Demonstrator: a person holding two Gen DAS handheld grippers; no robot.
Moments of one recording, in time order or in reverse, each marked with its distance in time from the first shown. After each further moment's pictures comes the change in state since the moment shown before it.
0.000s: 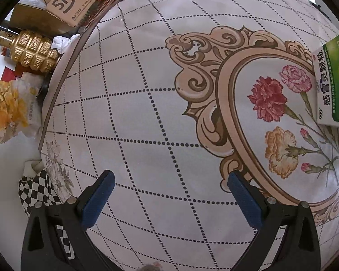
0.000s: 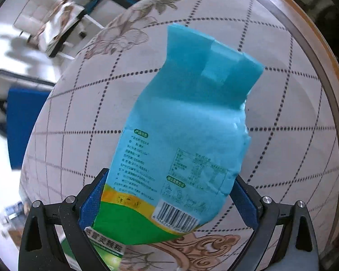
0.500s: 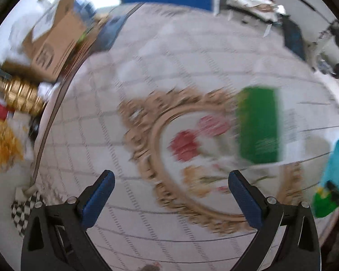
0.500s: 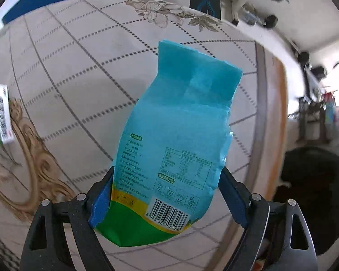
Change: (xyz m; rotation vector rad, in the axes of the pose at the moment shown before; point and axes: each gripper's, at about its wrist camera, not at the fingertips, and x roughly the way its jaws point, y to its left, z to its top) left arm -0.097 -0.059 0.028 0.092 -0.159 -0.170; right arm -0.011 -0.012 -0.035 -0.756 -0.091 -0.367
